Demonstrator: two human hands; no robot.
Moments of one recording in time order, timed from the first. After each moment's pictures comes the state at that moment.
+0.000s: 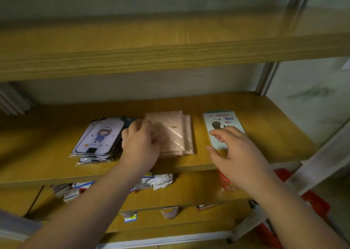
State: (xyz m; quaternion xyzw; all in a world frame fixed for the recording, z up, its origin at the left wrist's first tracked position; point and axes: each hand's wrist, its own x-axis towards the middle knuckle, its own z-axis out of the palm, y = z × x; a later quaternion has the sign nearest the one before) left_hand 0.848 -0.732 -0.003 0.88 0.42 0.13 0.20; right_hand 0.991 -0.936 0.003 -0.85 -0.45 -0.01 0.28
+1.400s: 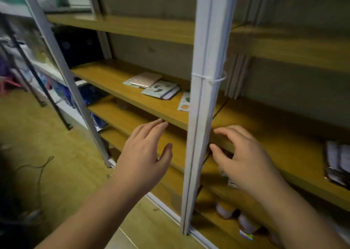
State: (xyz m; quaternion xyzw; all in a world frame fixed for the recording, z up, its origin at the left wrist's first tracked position) left_hand 0.334 -0.622 0.028 0.78 0.55 0.30 0.03; right_hand 0.564 -0.650 0.041 -0.63 -0.70 0.06 0.33
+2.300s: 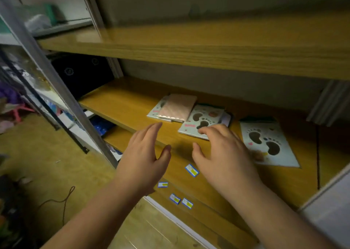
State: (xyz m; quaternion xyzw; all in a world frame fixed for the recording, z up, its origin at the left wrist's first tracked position) left_hand 0.179 -0.354 0.027 0.77 0.59 0.25 0.05; right_hand 0.371 -0.386 0.028 -0.66 -0.67 0.05 0.33
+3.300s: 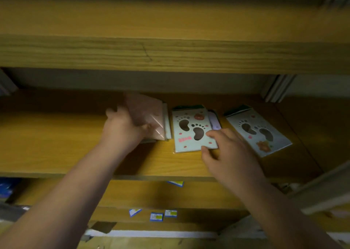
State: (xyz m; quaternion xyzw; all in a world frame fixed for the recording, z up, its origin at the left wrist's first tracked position) left_hand 0.172 -0.097 0.005 0.81 0.52 0.18 0.20; right_hand 0.327 -0.310 -0.010 -0.86 -0.46 -0.01 0.22
